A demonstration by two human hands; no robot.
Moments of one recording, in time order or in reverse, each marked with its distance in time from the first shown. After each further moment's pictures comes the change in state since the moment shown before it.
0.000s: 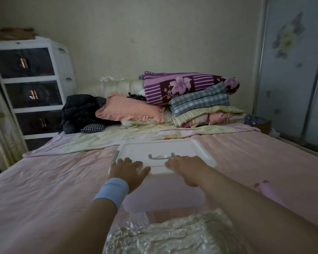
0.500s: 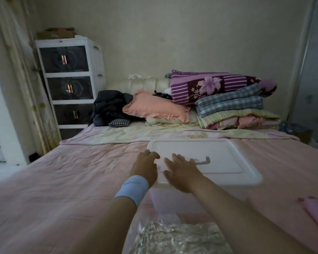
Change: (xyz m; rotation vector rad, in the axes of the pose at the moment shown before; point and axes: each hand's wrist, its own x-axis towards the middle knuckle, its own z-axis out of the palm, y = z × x) left_hand -0.014 -0.045 0.012 -0.566 0.290 -0.142; right_hand 0.065 -0.113 0.001 0.308 0.101 -0.020
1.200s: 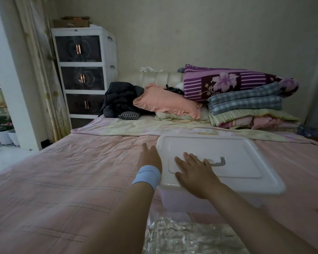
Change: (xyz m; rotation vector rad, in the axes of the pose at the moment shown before) left_hand 0.021 -0.018 0.009 0.075 -0.070 -0.342; right_hand -0.009 0.001 0.016 -0.006 0.059 -0.028
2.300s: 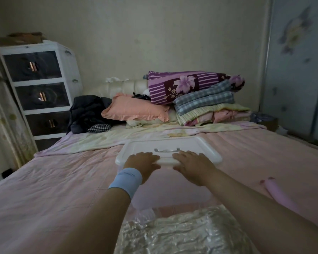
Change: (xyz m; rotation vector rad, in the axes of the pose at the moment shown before) left_hand -0.053 0.090 -0.023 0.425 -0.146 0.599; right_hand -0.064 0.101 -0.047 -0.096 0.092 0.076
